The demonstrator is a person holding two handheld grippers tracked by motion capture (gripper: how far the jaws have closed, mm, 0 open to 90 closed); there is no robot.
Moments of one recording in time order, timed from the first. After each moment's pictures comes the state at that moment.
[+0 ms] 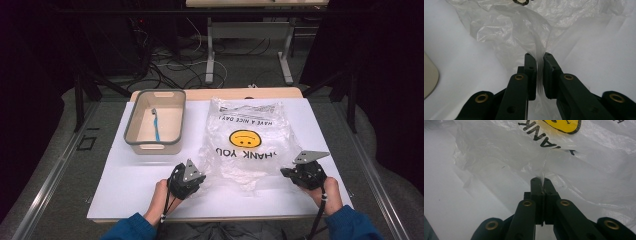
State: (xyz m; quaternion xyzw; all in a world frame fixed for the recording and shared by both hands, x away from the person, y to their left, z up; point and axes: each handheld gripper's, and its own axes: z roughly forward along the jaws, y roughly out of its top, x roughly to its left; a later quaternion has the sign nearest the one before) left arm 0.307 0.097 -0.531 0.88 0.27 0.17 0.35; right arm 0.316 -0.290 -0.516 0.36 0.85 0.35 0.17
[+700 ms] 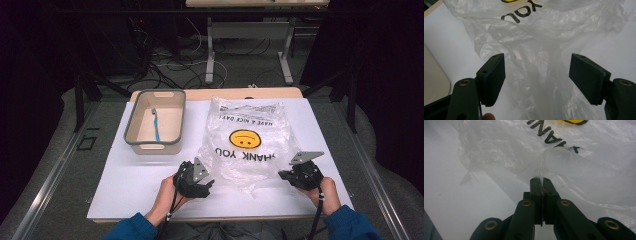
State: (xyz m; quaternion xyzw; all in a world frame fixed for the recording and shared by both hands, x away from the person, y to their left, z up) left arm 0.309 0.074 -0.523 0.89 0.26 0.22 0.32; right arm 0.319 -0.285 -0.522 0.36 0.86 0.33 0.14
